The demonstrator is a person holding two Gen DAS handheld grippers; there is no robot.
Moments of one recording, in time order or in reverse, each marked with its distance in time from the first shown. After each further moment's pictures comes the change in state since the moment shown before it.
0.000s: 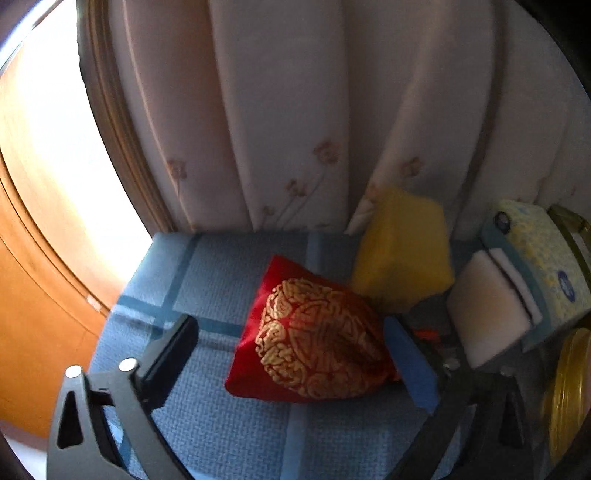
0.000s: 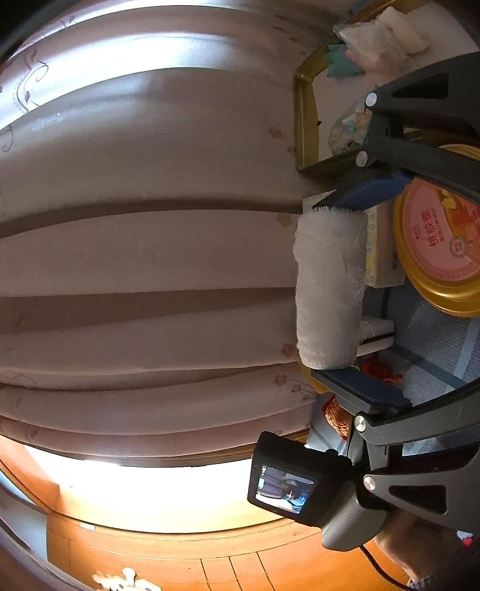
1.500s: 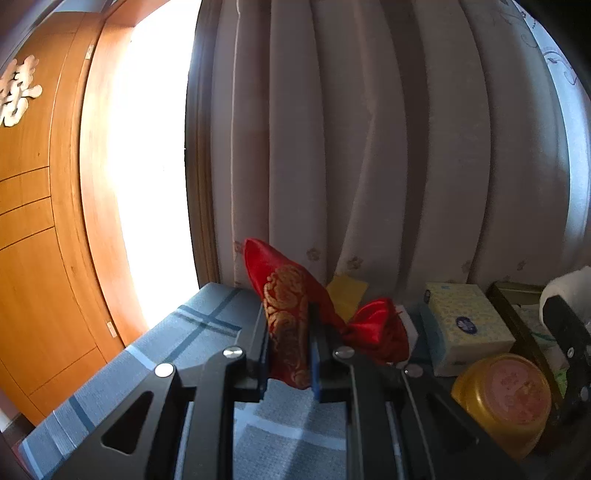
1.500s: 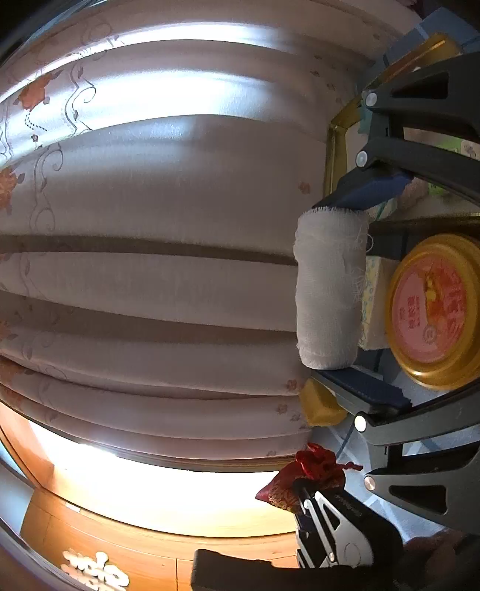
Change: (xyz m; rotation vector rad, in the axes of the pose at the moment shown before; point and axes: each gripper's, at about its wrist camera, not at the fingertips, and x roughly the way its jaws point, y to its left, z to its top) left arm -0.134 -0.038 -0.081 -0.169 -0.484 0.104; right arm -0.038 -0.023 -0.011 -0.144 -0.122 -0.090
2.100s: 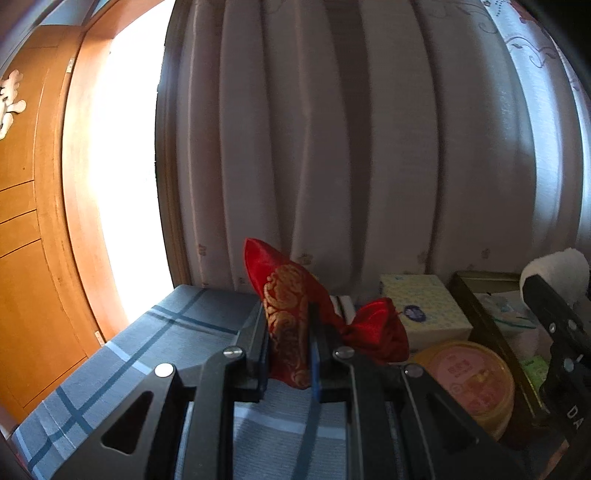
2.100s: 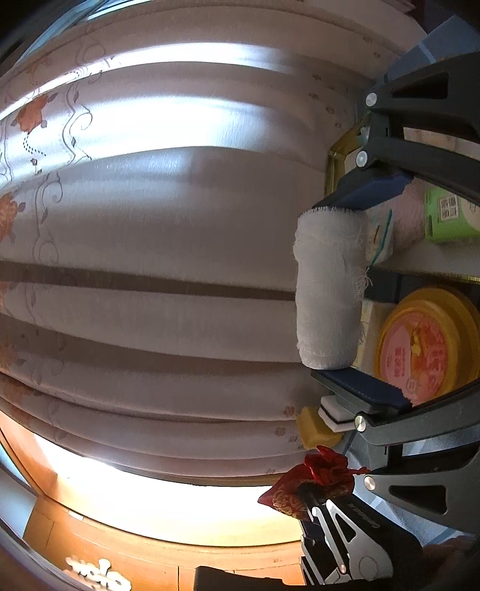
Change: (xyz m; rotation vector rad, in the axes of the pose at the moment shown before) left arm -0.028 -0.045 -0.013 0.052 -0.016 -0.065; right arm -0.009 -0.037 -0.009 0.011 -0.011 -0.047
